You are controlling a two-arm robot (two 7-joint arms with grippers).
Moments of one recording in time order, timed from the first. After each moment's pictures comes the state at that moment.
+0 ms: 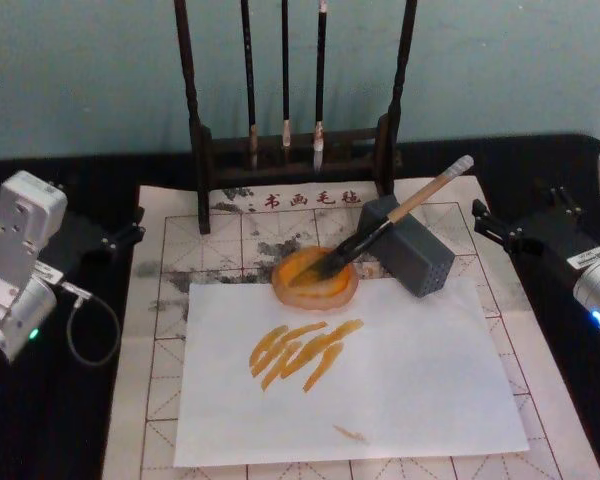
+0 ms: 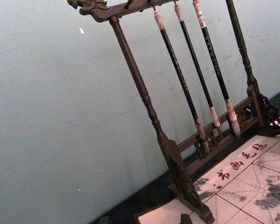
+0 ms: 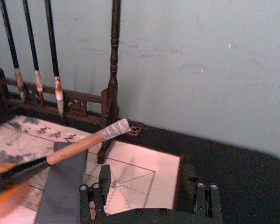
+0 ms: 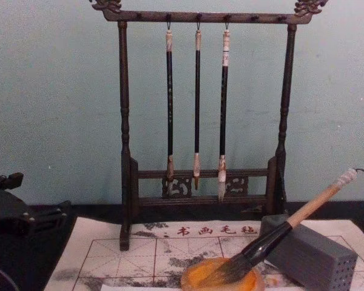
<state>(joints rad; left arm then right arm) -0.20 0.60 0.45 -1.41 -0.25 -0.12 0.03 0.14 0.55 -0.32 -1.46 0.45 0.00 0.11</state>
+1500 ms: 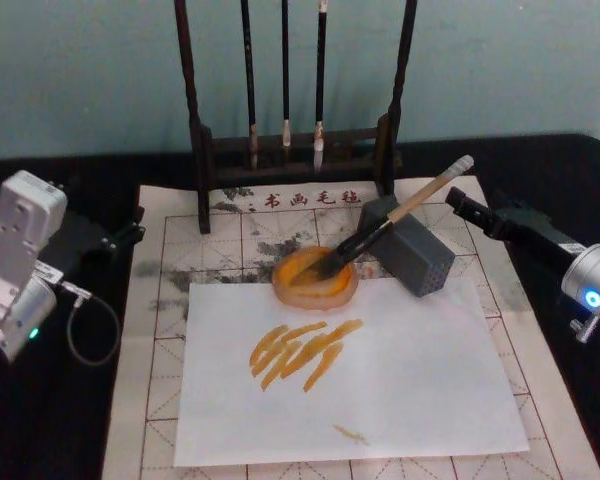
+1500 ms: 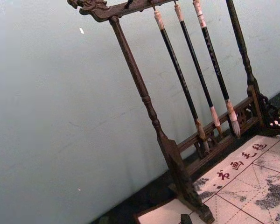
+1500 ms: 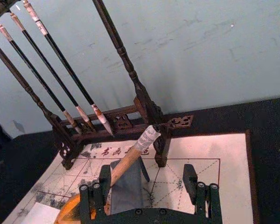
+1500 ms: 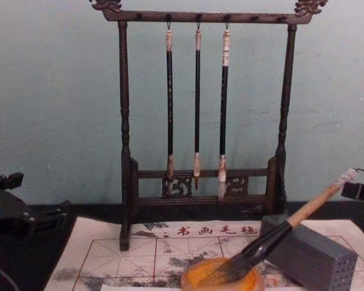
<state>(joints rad) -0.20 0.60 0.45 -1.41 -0.25 -0.12 0.03 0.18 0.46 -0.20 -1.42 0.82 0.24 0.32</state>
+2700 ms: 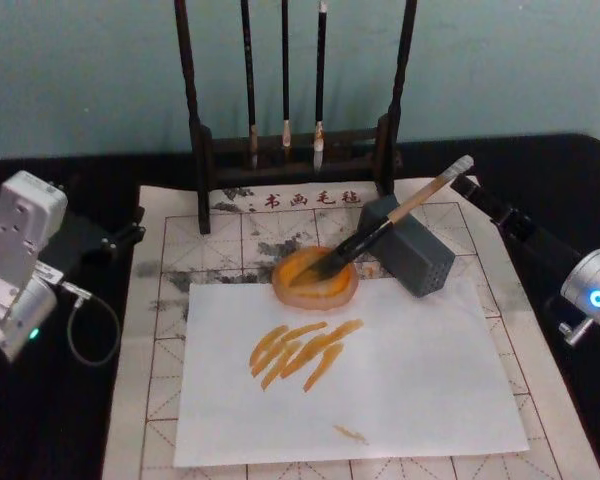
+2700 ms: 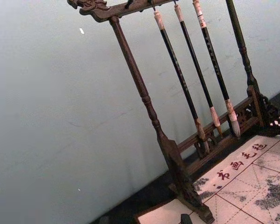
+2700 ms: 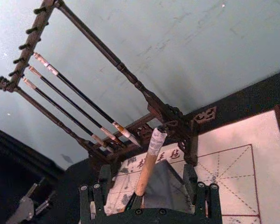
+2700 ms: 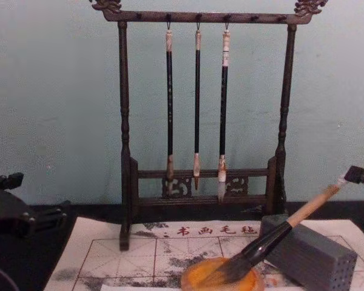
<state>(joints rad) -0.20 0.60 0.45 -1.41 -0.25 -0.12 0.03 0.17 0.42 -0.16 -1.37 1.09 0.31 0.39</state>
